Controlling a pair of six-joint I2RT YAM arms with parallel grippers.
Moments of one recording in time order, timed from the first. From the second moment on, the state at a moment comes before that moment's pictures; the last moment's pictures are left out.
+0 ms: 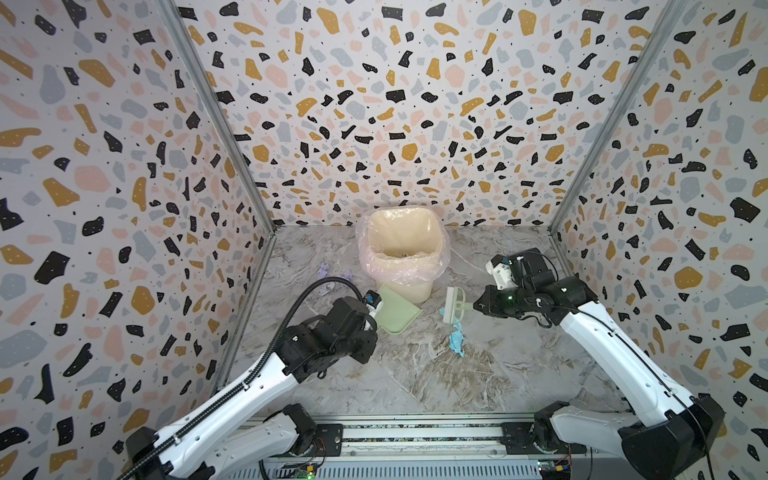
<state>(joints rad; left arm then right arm) -0.82 0.95 0.90 -0.85 -0.06 -0.23 0.43 1.23 1.24 -1.01 -0.29 0.43</state>
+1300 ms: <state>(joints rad) -1.12 1.28 0.69 -0.56 -0.09 -0.40 0.60 1.41 1.21 -1.15 -0.02 0.23</state>
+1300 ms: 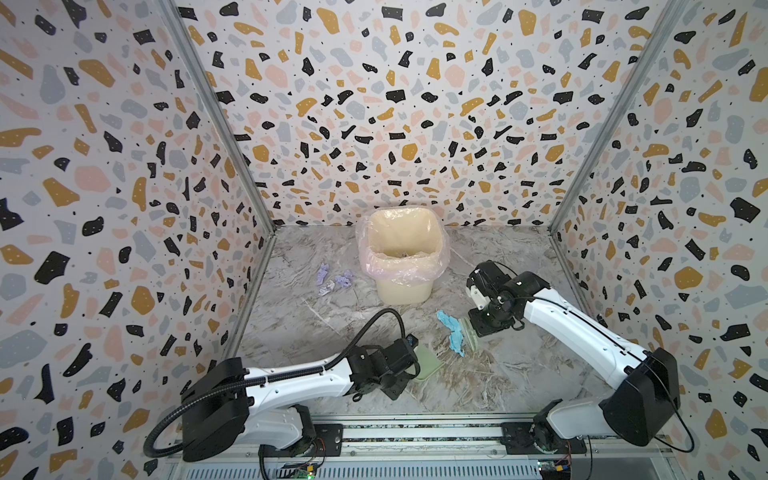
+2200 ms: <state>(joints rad) -1.14 1.34 0.70 -0.53 -0.09 -0.37 0.69 1.42 1.24 -1.21 -0.02 0.26</state>
